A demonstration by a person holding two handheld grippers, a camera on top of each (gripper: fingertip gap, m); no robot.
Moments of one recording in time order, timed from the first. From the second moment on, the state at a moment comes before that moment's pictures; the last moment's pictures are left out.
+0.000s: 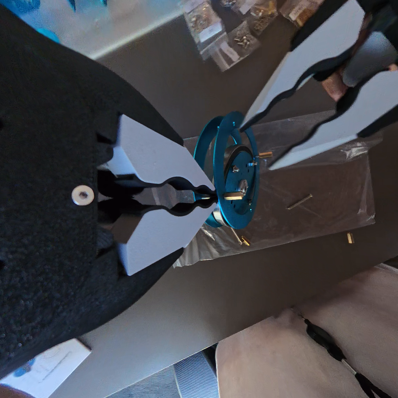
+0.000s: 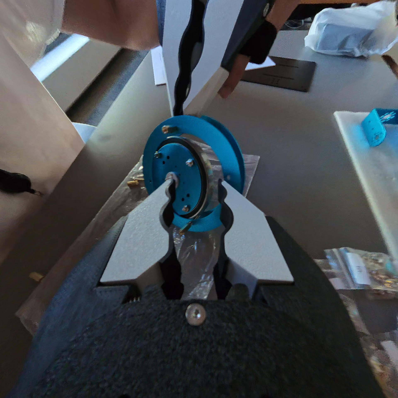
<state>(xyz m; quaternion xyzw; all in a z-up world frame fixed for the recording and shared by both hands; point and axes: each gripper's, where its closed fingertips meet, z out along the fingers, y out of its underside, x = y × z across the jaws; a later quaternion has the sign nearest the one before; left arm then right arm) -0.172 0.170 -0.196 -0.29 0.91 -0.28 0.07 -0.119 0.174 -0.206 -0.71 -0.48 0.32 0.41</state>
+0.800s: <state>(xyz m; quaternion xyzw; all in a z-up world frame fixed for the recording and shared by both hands) -0.230 0.200 -0.253 -0.43 0.83 -0.34 0.13 -0.130 0.144 -0.249 -0.86 -0.33 0.16 0.34</state>
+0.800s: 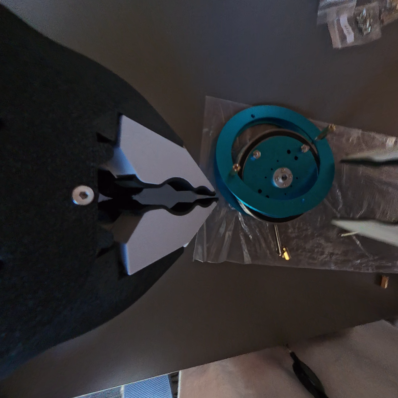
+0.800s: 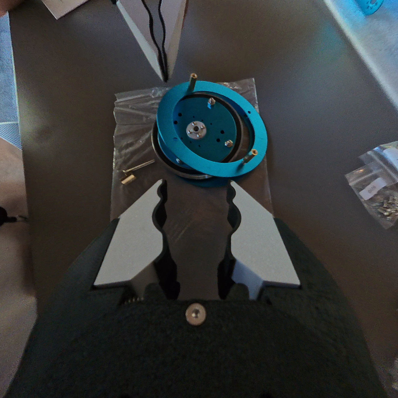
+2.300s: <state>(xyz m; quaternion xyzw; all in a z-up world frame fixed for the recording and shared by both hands) -0.205 0.186 -0.250 -0.38 0.83 -0.32 0.24 -0.130 0.134 -0.248 -0.84 -0.02 0.50 0.23</state>
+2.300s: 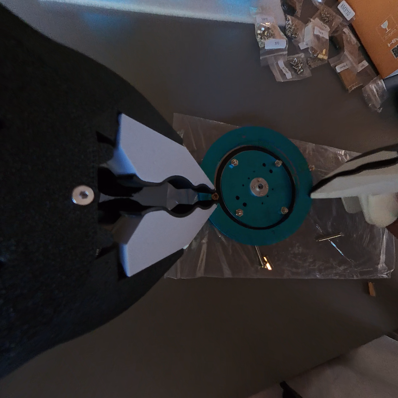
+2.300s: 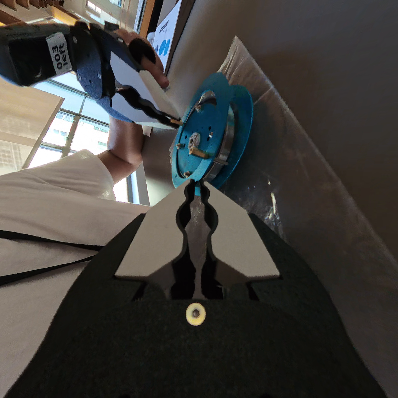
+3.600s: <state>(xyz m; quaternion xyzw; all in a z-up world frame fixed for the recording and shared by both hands) -0.211 0.161 -0.250 -0.42 0.81 -0.37 0.16 -0.108 0.161 -0.260 -0.85 -0.02 0.47 0.25</state>
